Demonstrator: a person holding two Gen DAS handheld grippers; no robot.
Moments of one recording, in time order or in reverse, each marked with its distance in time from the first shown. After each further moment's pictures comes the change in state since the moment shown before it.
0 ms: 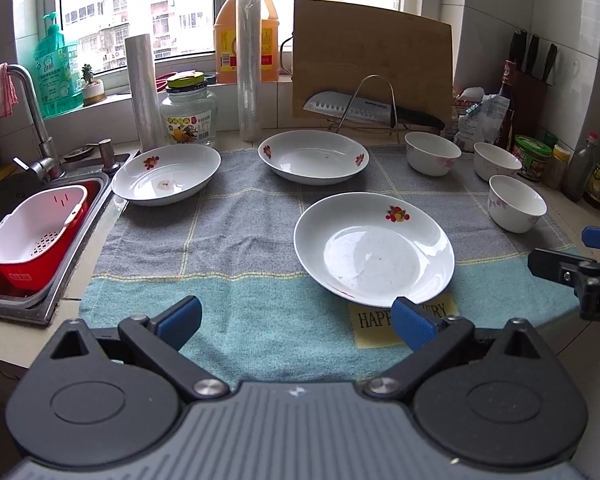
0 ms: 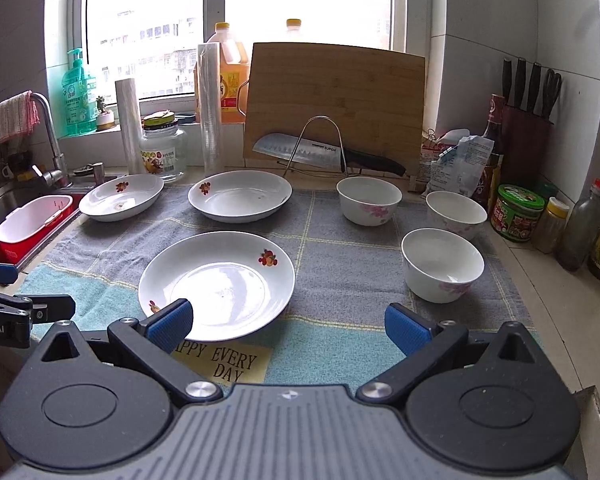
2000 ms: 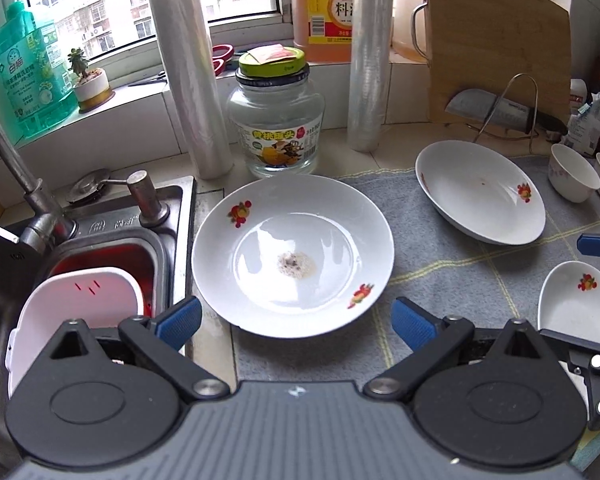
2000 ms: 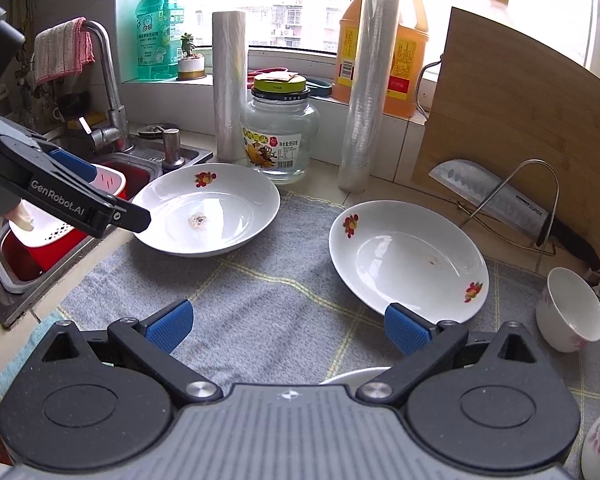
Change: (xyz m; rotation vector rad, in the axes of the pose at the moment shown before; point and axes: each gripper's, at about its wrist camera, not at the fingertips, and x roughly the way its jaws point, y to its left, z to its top) left arm 0.173 0.194 0.147 0.104 0.175 -0.002; right arm 0.208 0.158 0.112 -0.220 0.121 0.210
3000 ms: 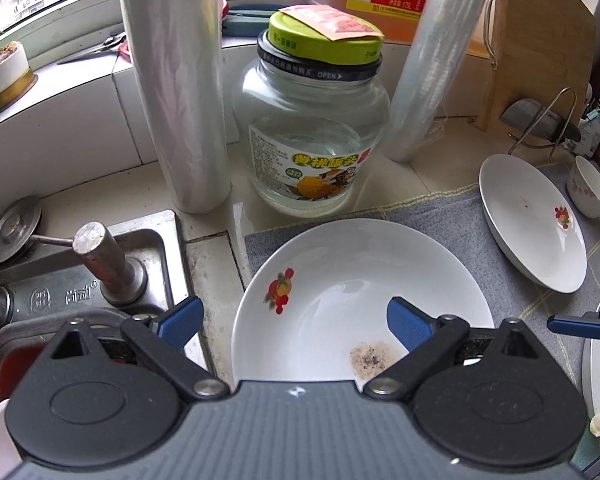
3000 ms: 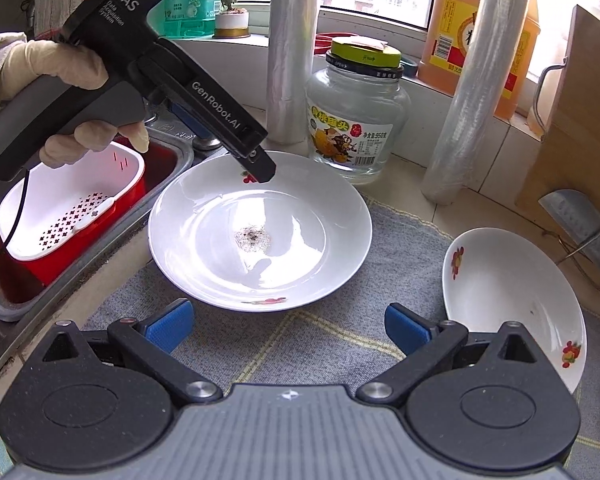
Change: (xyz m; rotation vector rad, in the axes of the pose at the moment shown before) left arm 0.115 0.078 0.086 0.051 0.139 -0.217; right arm 0.099 0.060 0.044 -0.078 0.107 0.054
